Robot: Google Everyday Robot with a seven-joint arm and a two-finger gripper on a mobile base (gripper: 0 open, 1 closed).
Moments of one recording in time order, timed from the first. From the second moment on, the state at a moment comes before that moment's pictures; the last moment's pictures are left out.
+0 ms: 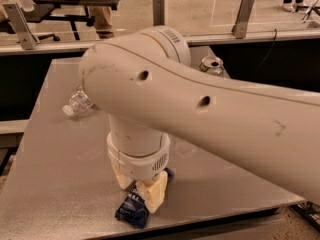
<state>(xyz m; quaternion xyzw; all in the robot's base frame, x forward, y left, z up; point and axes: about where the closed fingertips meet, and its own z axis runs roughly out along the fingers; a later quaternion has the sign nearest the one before) 0.344 0.033 0.824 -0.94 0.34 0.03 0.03</state>
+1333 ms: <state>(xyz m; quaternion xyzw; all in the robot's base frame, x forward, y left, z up) 0.431 -0.023 0.879 -0.86 0.50 0.03 0.08</state>
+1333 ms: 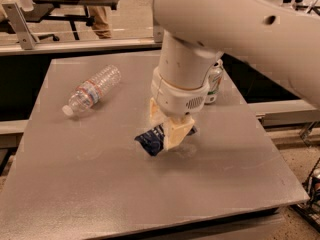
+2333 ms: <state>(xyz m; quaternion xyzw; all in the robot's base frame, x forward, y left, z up) 0.506 -0.086 0.872 -0.80 0.59 0.03 0.09</state>
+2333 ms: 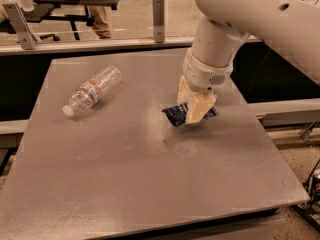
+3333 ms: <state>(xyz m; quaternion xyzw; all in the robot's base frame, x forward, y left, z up) 0.524 -0.126 0.864 -0.77 0.63 0.01 0.08</state>
